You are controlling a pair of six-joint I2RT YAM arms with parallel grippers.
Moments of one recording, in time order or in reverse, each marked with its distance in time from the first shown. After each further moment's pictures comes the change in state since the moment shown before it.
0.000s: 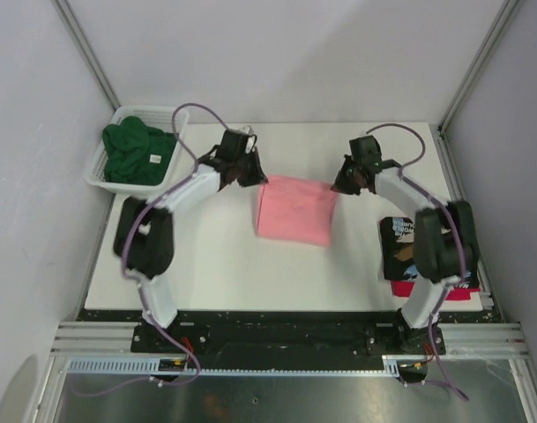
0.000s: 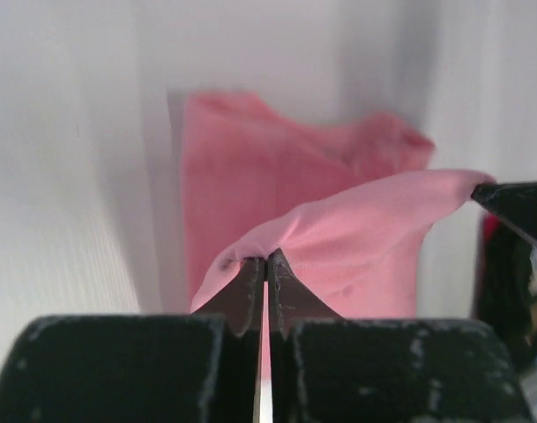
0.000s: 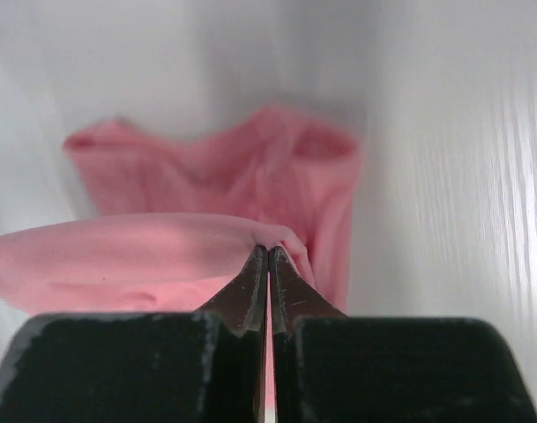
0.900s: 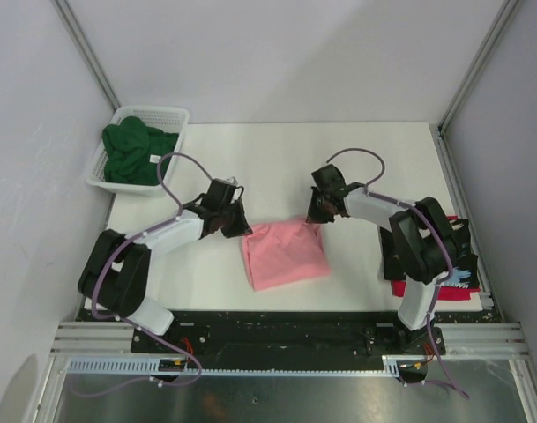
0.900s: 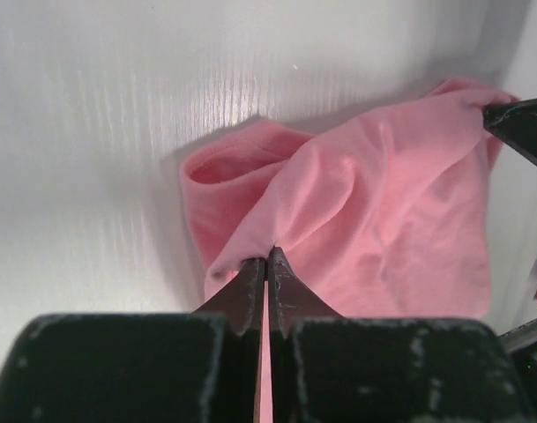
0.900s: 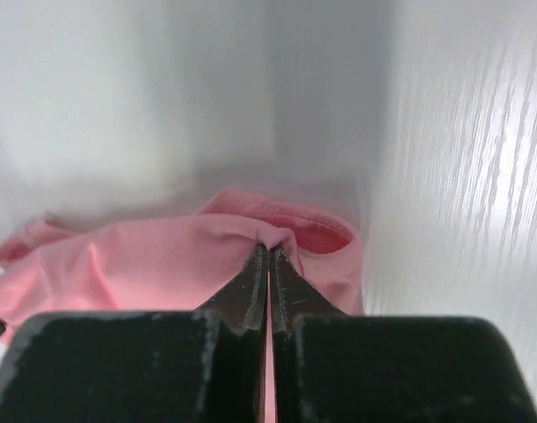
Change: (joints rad) left arm -0.017 -0.179 -0.470 0.092 -0.016 -0.090; right arm 0.184 0.182 -0.079 0.136 0.016 0.008
